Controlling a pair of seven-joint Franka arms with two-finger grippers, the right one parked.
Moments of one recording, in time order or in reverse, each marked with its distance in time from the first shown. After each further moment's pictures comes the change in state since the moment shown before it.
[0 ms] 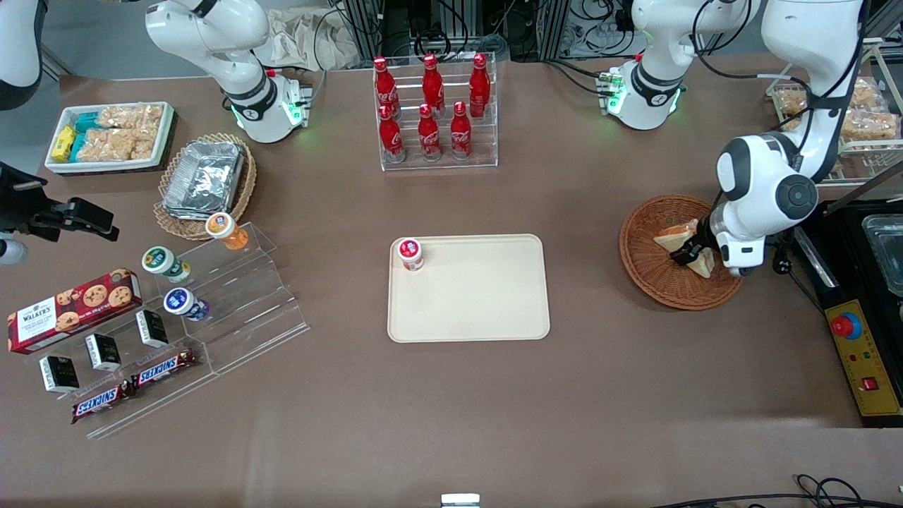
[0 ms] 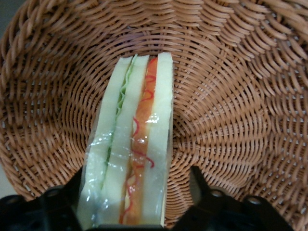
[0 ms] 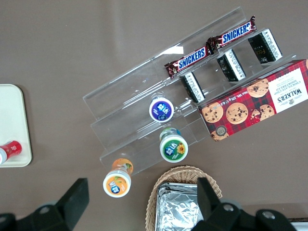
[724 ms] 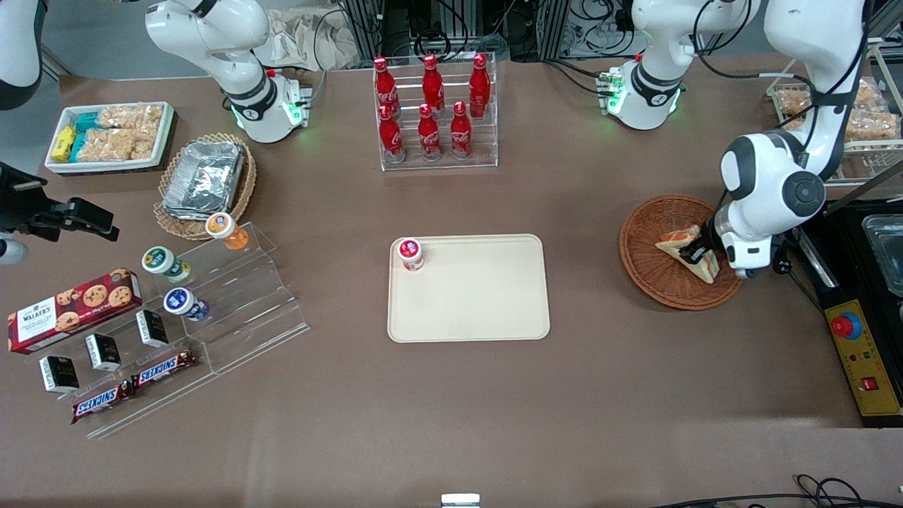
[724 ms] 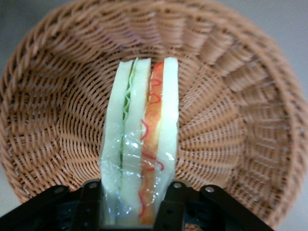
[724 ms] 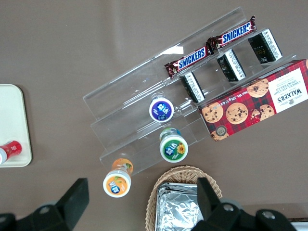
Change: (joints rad) arm 0.000 -0.047 0.002 0.019 0.000 -0.014 0.000
